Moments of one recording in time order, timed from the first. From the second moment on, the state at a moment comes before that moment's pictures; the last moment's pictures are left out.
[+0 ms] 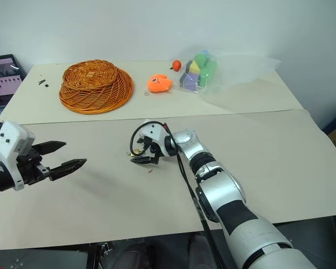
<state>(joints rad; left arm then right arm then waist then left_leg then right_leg) 0.01 0.93 0.61 -0.62 -0.71 1.02 -0.73 -1.18 -0.02 0.21 1.31 -0.10 -0.26 1.00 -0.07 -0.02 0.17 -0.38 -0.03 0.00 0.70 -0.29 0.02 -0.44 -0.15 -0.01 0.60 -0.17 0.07</state>
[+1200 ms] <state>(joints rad) 0.02 0.97 0.63 -0.61 -0.74 1.01 -0.74 -1.17 0.01 0.19 1.32 -0.19 -0.26 0.95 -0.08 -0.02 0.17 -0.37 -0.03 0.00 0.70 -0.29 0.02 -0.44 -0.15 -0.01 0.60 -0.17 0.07</state>
